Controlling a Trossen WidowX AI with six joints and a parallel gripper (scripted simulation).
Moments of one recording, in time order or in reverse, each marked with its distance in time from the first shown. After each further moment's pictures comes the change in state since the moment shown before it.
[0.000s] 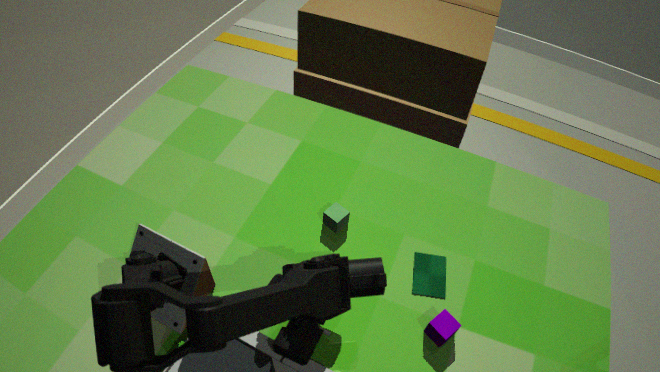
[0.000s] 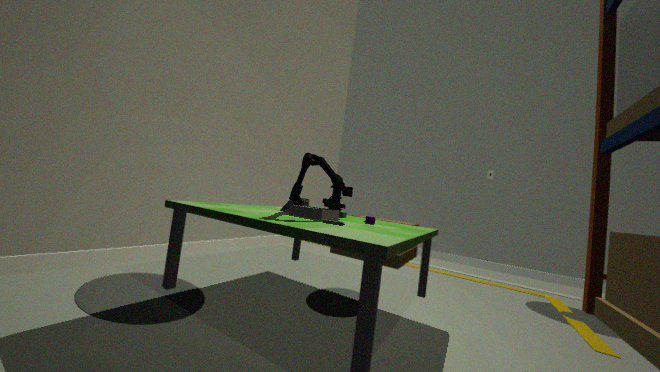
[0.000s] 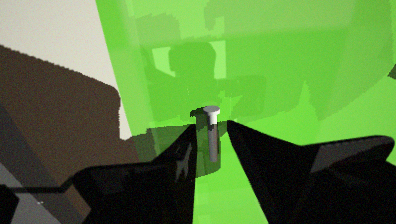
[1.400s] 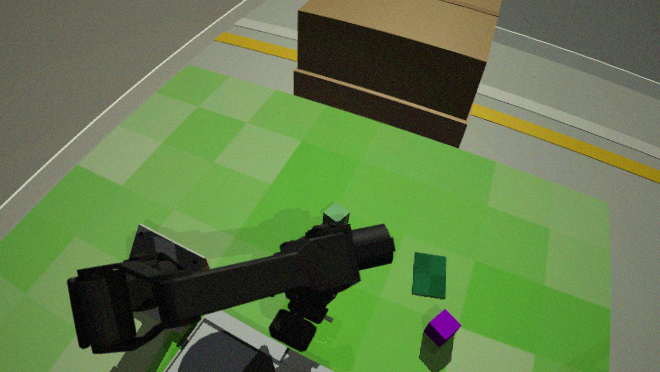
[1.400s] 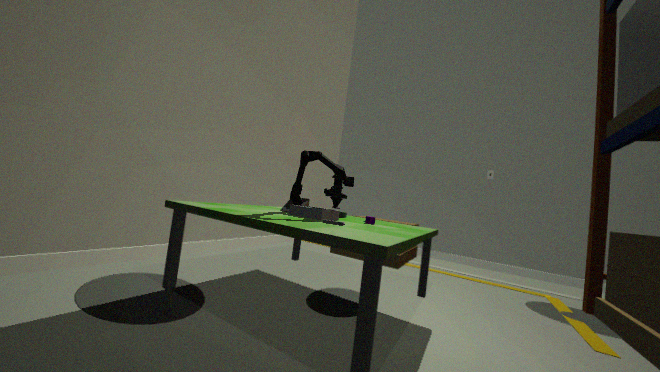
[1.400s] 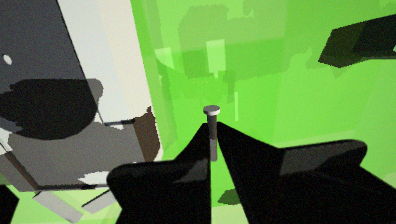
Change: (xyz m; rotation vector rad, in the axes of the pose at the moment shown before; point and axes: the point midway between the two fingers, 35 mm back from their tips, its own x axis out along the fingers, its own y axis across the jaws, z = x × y) arm -0.068 -0.001 -0.001 0.033 0.005 -0.003
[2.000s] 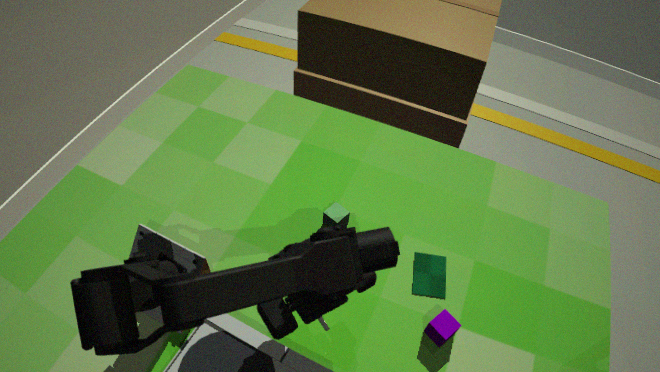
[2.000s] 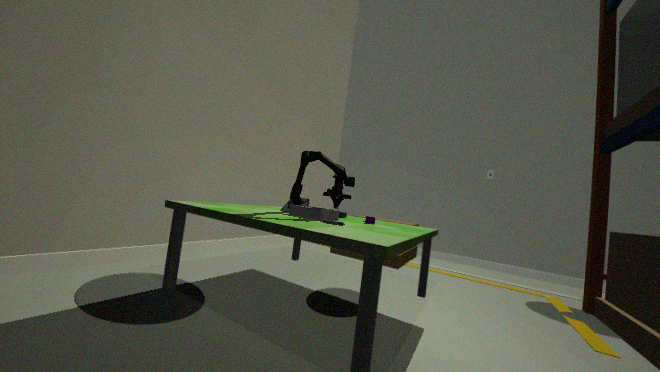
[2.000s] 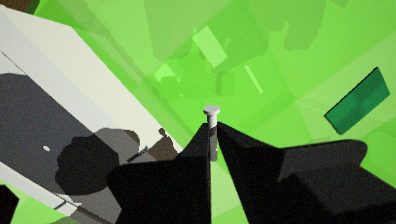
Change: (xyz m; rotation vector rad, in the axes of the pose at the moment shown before) arm 0.000 0.001 -0.006 0.537 -0.007 0.000
